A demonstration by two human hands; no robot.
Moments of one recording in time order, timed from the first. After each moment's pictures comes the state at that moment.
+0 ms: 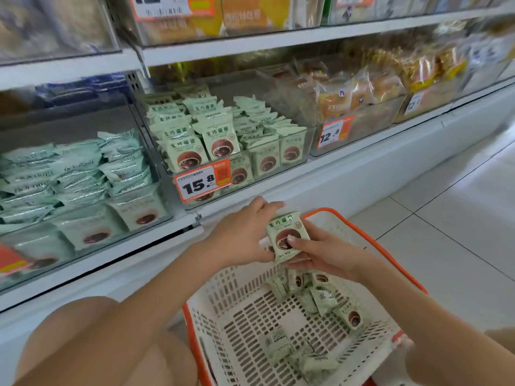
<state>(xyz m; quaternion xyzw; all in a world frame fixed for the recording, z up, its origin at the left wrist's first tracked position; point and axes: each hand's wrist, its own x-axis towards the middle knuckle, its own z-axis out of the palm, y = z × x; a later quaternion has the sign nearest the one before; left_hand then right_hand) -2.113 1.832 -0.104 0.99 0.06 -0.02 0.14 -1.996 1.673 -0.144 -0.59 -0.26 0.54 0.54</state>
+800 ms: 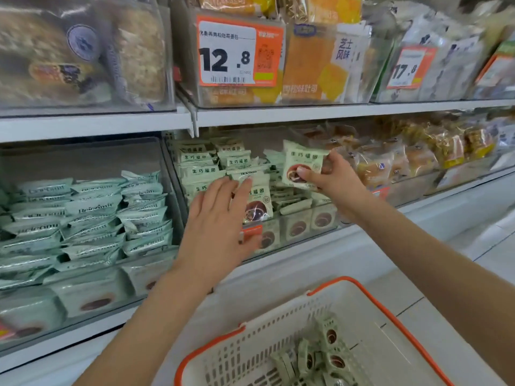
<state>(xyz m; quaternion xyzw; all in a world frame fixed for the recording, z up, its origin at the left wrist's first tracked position) -2.111 1.925 -0.058 0.93 0.21 0.29 -0.04 -1.890 1.831 -0.016 -0.72 -0.35 0.16 0.58</state>
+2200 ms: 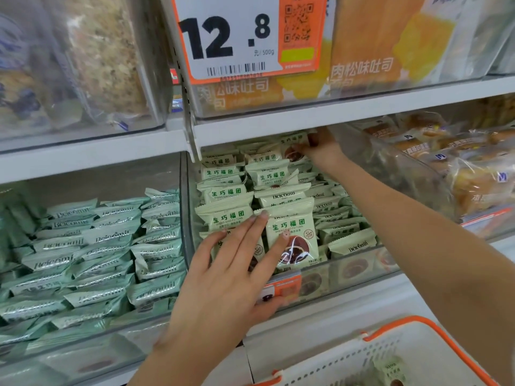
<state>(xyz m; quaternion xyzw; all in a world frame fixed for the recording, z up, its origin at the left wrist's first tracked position) -2.108 1.953 -0.077 0.94 0.21 0.14 -0.22 -1.797 2.030 -0.049 -0.73 -0.43 0.12 0.52</state>
